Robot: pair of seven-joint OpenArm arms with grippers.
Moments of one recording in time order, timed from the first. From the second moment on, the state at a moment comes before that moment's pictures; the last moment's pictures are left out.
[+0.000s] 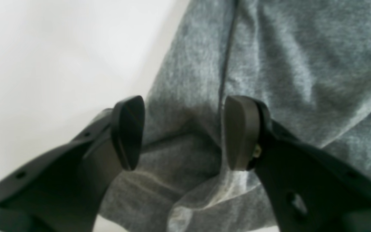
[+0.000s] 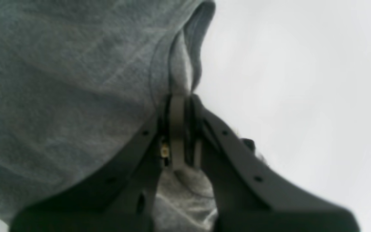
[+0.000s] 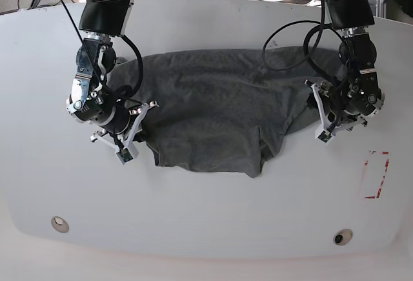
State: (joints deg) left arm -7.0 -13.0 -12.0 91.0 -7.3 -42.0 69.2; right arm 9.5 5.6 13.1 88.3 11.5 40.4 -56.7
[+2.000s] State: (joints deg) left arm -12.4 -9.7 -13.0 81.6 -7.1 -41.8 66.4; right arm 9.5 5.1 13.4 87.5 11.3 40.4 -56.5
